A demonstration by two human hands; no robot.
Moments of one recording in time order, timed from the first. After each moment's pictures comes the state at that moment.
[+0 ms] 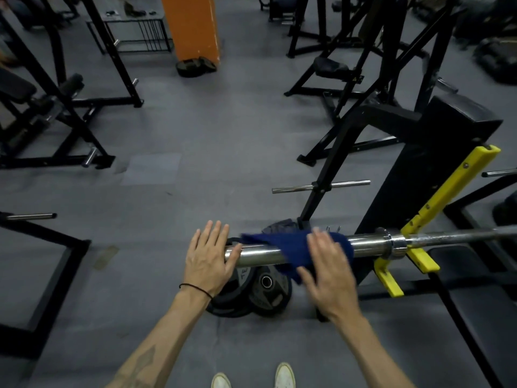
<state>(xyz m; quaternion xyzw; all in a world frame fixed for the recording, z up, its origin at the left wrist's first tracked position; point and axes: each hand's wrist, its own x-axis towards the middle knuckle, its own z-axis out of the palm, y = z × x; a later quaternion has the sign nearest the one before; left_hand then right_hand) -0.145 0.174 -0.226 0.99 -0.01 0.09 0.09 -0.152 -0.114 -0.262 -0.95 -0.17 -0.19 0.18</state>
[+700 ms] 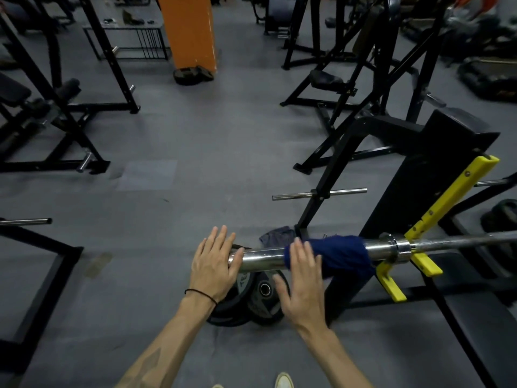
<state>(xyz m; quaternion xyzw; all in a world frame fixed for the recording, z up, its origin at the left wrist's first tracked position) -0.149 0.190 -0.234 0.98 -0.02 0.10 0.16 -0.179 -0.026 -0.258 -0.93 -0.10 -0.19 0.29</state>
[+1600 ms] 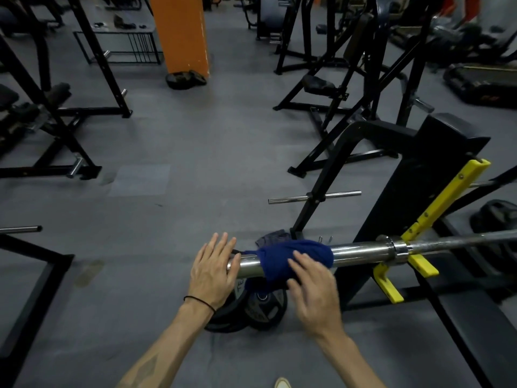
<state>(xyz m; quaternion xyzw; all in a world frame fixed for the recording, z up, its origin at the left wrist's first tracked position) -0.147 0.197 -0.246 0.97 -0.05 0.14 0.18 -0.183 -0.051 -0.244 -0.92 -0.15 -0.22 0.27</state>
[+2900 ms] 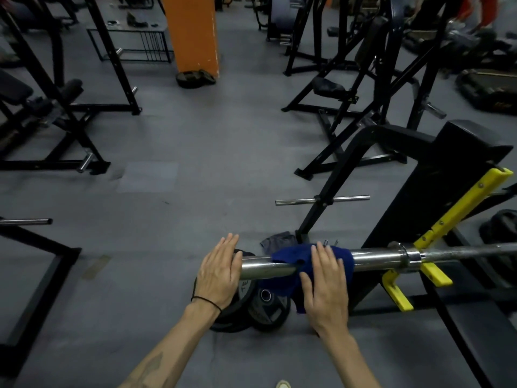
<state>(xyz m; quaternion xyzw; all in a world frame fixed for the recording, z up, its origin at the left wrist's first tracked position) -0.149 0.202 -0.247 0.95 0.00 0.10 0.30 -0.169 -0.046 -0.259 -0.95 -0.06 -0.21 0.22</state>
